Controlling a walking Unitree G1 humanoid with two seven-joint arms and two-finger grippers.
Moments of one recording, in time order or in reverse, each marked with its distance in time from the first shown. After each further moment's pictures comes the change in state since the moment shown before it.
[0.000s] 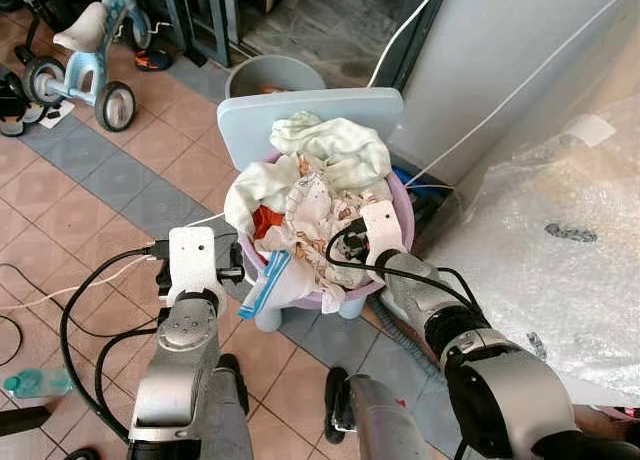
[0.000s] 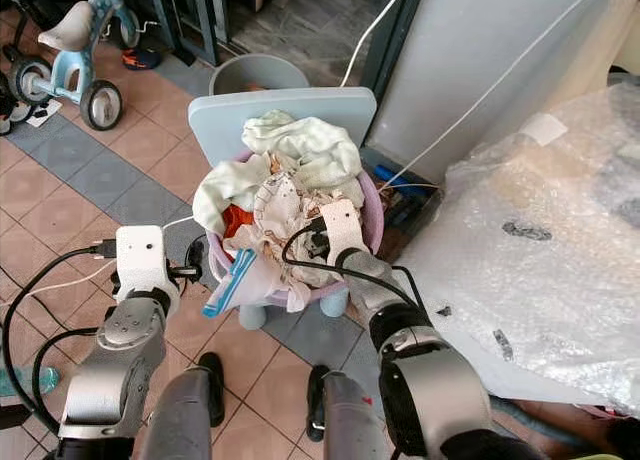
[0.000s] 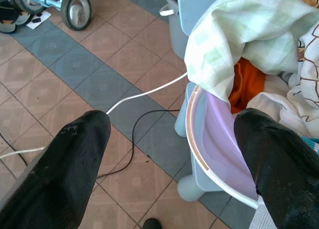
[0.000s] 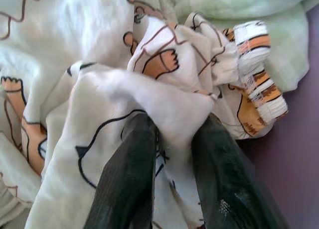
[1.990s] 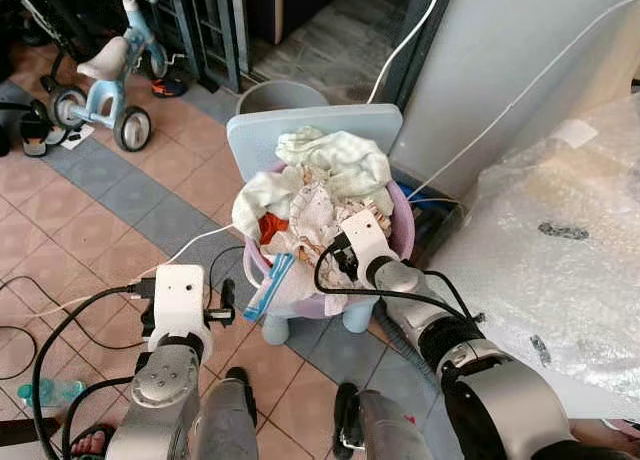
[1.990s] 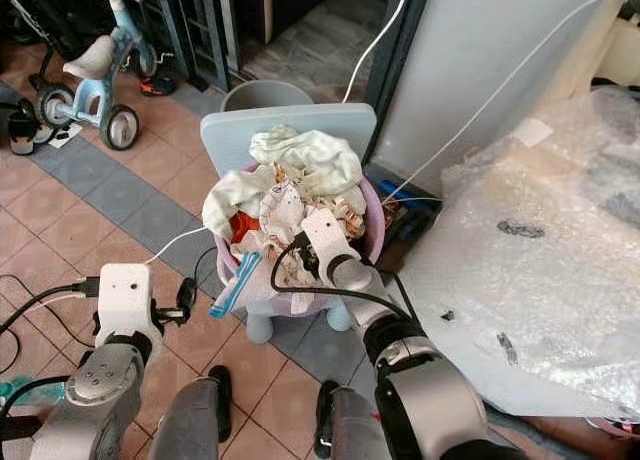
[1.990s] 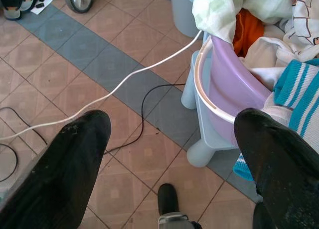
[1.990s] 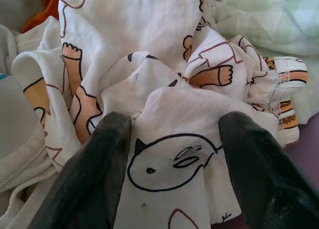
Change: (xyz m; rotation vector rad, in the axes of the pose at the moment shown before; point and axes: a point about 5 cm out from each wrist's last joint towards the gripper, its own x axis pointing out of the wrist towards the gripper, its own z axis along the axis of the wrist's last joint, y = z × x) left arm -0.053 0.016 -0.025 0.034 0.103 -0.038; right arm -0.003 0.019 -0.025 -0.305 0.066 0.033
